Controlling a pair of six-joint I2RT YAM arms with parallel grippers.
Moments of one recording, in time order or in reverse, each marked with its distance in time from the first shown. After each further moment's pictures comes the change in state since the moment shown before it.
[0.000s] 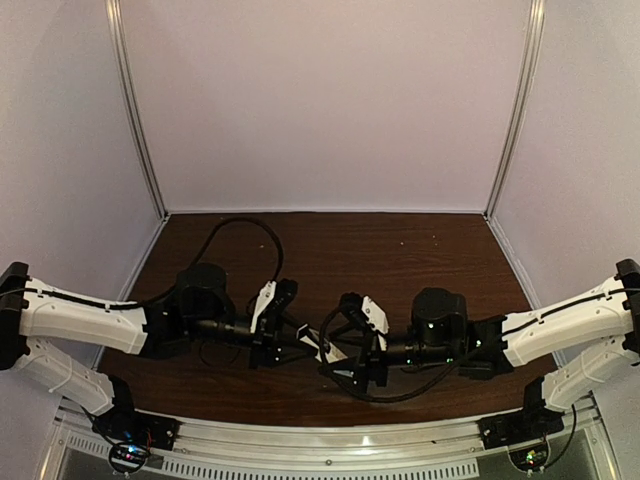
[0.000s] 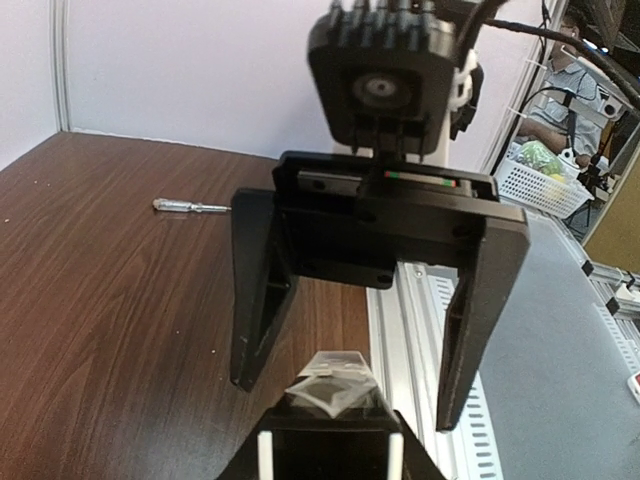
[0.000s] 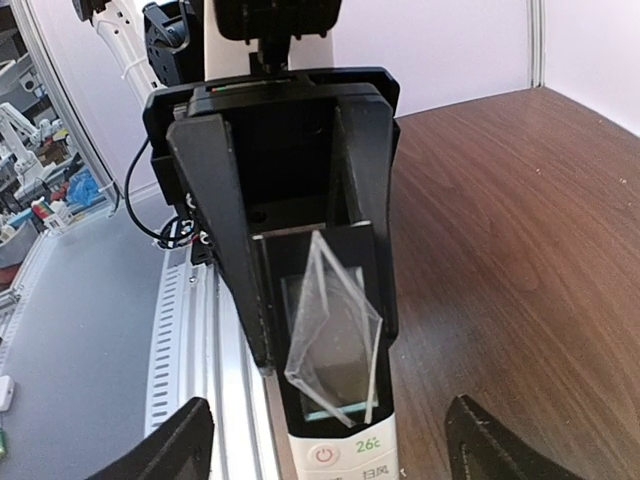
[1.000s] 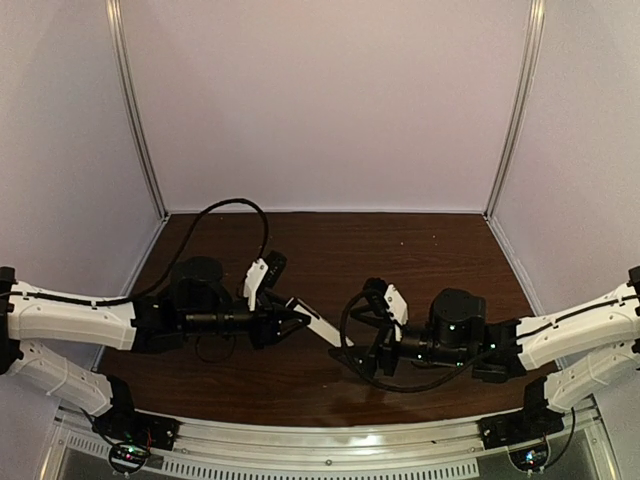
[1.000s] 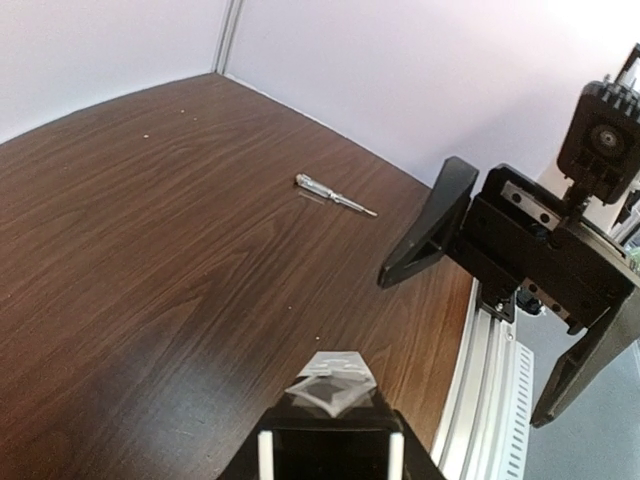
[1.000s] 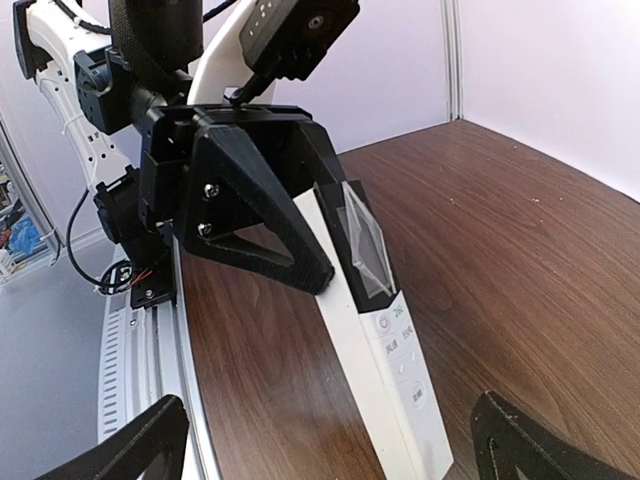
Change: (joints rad) left arm 0.000 -0.066 0.044 -0.162 -0.371 -0.235; right arm 0.000 -0.089 -0.070 0.060 0.209 -0.005
